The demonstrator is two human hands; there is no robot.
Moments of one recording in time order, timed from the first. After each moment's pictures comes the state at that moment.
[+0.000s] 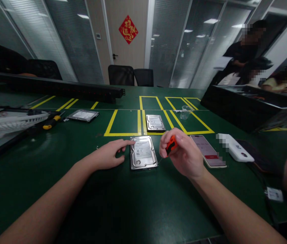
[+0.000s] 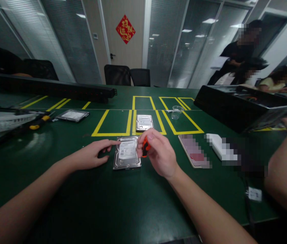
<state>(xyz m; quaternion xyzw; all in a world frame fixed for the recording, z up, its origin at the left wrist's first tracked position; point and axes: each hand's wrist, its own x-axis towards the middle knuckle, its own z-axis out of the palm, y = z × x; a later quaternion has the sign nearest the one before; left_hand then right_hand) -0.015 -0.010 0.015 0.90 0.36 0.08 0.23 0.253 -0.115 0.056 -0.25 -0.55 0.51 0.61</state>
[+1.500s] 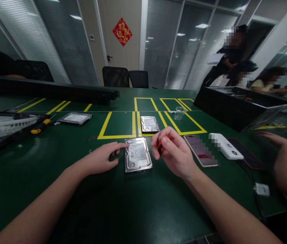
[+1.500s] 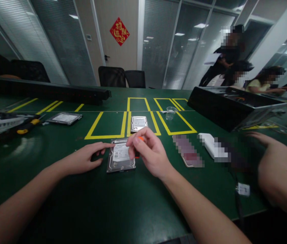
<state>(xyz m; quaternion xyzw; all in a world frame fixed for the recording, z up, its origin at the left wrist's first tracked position) -0.016 -0.006 0.010 0.90 0.36 0.07 0.23 0.251 -0.113 0.055 -0.22 -0.55 0.53 0.61</state>
